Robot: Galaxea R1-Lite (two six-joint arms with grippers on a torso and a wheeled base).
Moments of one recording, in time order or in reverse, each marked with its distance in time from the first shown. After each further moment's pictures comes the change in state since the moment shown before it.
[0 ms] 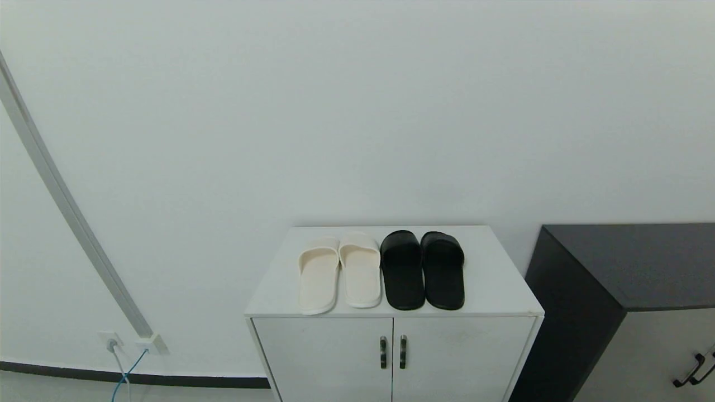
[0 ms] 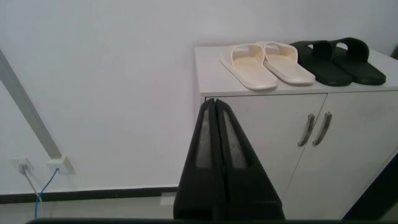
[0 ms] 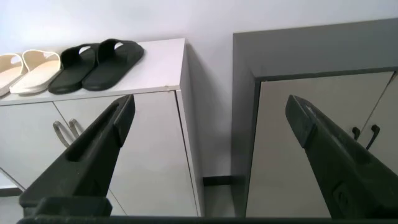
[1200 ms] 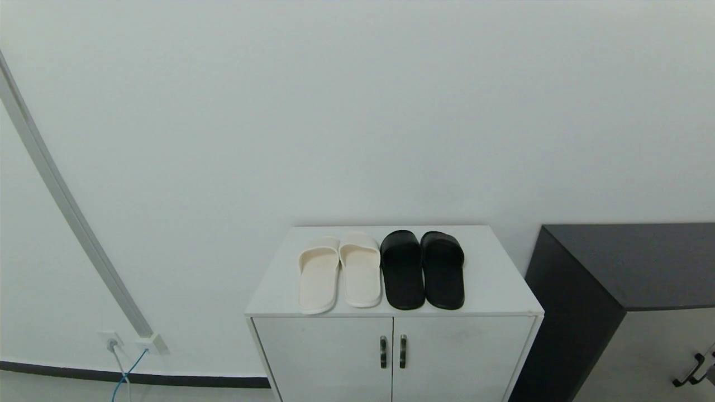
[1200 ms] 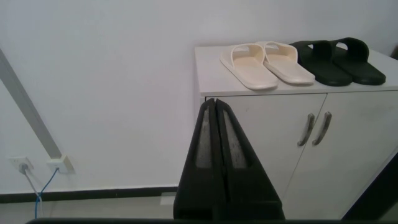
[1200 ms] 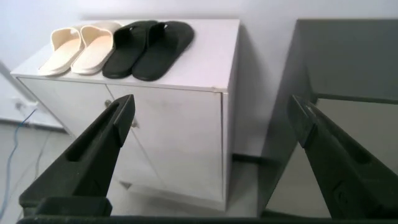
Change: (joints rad) left arm 0.000 0.000 0.000 0.000 0.000 -0.001; right arm 0.073 0.621 -0.210 -0.184 0.168 -0.002
